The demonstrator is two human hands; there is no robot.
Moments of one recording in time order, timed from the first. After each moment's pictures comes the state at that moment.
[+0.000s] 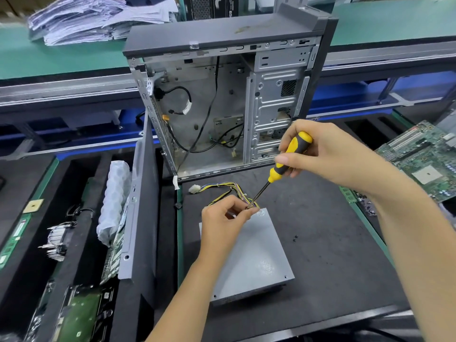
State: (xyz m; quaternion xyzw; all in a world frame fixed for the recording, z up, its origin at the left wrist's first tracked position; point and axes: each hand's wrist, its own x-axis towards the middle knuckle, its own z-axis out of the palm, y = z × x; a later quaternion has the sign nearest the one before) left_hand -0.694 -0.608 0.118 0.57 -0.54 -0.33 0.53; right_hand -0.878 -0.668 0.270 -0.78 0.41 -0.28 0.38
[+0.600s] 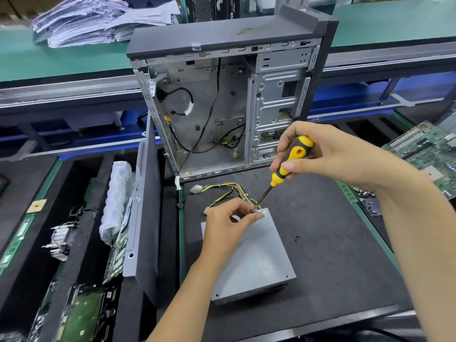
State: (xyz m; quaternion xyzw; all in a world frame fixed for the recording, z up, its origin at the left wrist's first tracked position) left_hand -0.693 -0.605 0.118 0.56 -0.56 -0.36 0.50; right_hand -0.881 -0.665 0.279 -0.76 0.37 -0.24 0.48
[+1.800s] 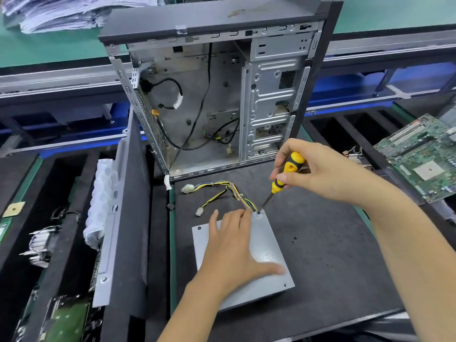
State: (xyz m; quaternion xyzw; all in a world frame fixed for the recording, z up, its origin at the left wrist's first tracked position) left_hand -0.704 -0.594 0.098 0.62 -0.76 -0.14 0.13; right_hand -0.880 -0.681 0.237 -0.78 0.46 -0.19 0.37
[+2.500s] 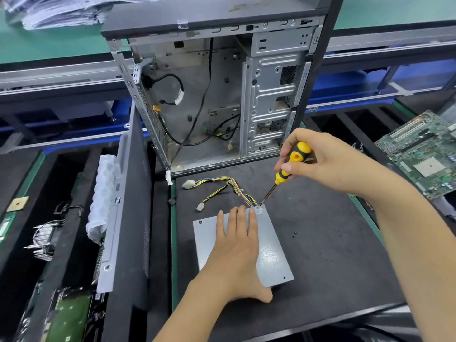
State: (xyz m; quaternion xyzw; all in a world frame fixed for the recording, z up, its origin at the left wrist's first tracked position) left_hand -0.710 -0.577 0.103 0.58 -0.81 -0.12 -0.05; right_hand -0.885 -0.680 0.242 -0.77 0.47 -0.21 0.37
